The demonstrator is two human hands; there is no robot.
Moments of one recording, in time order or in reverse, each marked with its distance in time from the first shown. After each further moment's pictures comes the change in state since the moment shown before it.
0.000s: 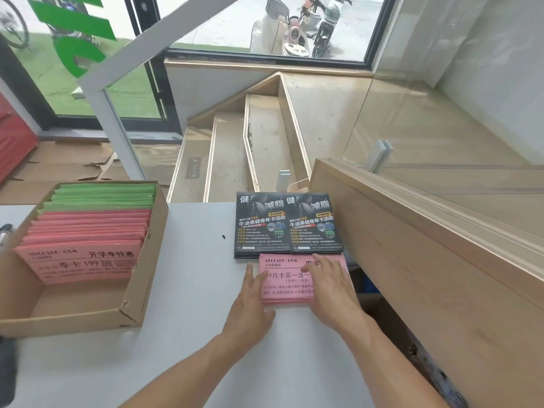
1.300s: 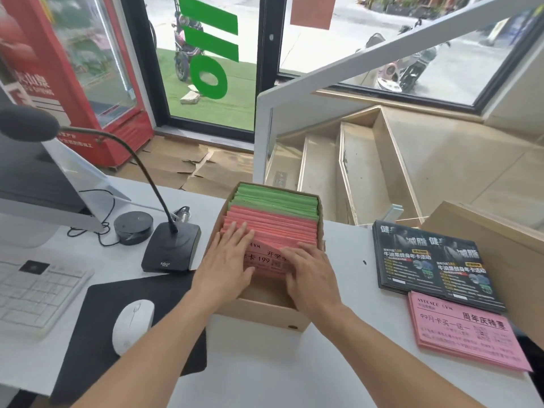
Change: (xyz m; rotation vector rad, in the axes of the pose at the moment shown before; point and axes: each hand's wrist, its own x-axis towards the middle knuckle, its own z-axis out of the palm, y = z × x) left_hand -0.036 -0.228 -0.303 0.488 0.385 0.092; right_hand 0.060 -0.362 0.053 0.118 0.312 -0.416
